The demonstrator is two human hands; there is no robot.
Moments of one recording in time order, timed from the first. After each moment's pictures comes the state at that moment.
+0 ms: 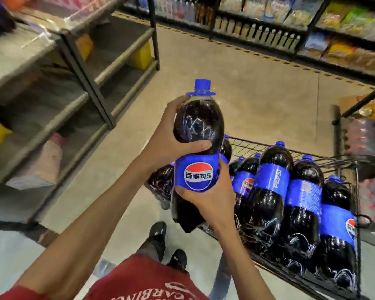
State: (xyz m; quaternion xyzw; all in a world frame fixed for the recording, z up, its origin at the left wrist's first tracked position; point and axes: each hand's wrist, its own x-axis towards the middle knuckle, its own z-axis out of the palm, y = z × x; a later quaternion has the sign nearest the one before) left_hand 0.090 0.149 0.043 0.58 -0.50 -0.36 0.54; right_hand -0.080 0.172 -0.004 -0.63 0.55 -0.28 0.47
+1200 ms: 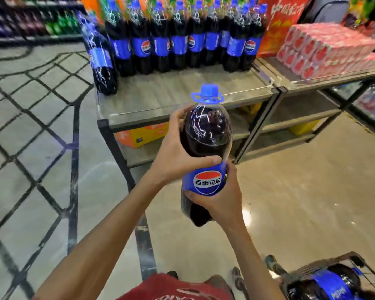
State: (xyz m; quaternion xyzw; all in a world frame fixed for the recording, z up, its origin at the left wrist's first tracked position) left_hand 0.481 0.474 0.064 0.73 -0.25 -0.02 0.64; right_hand 0.379 0.346 -0.009 -0.81 0.16 -0.13 0.55
